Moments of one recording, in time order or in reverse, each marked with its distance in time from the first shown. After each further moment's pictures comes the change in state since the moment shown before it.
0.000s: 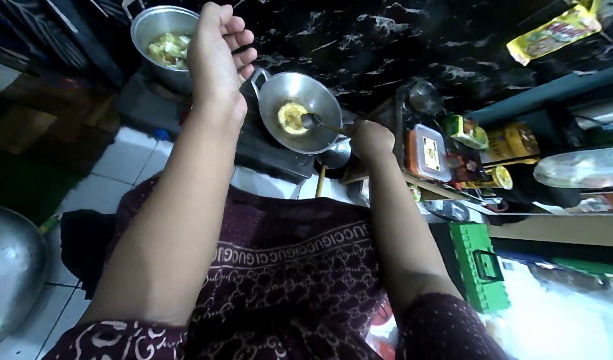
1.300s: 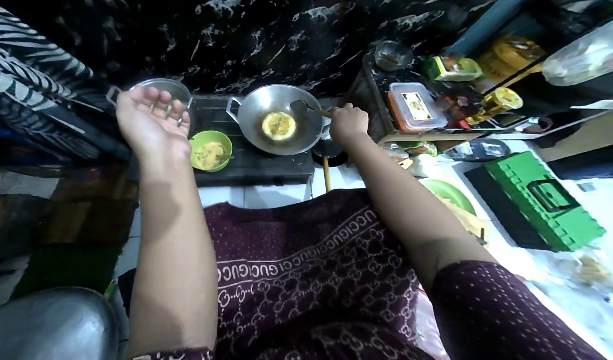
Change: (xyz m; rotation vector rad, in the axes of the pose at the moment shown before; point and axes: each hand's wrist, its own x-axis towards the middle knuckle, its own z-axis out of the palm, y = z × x) left_hand 0.001 0.003 -0.009 -0.028 0.106 0.057; right_hand 0.003 0.026 0.022 0.177 0.116 0.004
